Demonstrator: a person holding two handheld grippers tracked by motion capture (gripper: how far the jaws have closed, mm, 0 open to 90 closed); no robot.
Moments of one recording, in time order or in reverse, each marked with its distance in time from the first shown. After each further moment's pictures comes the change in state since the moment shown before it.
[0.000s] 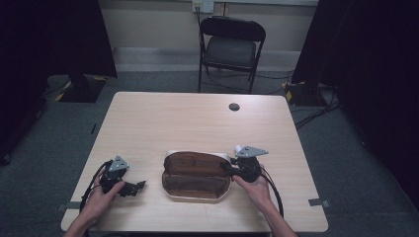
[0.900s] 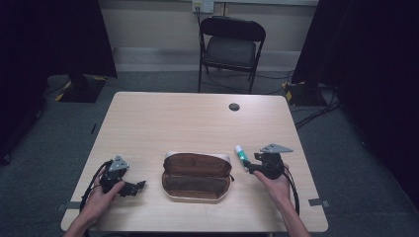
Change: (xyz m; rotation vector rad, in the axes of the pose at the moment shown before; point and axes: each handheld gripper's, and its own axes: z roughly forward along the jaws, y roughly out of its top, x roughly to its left) left arm 0.000 0.000 0.000 0.000 0.001 0.000; right arm -0.052 -0.017 -0.037 0.032 -0.171 0.122
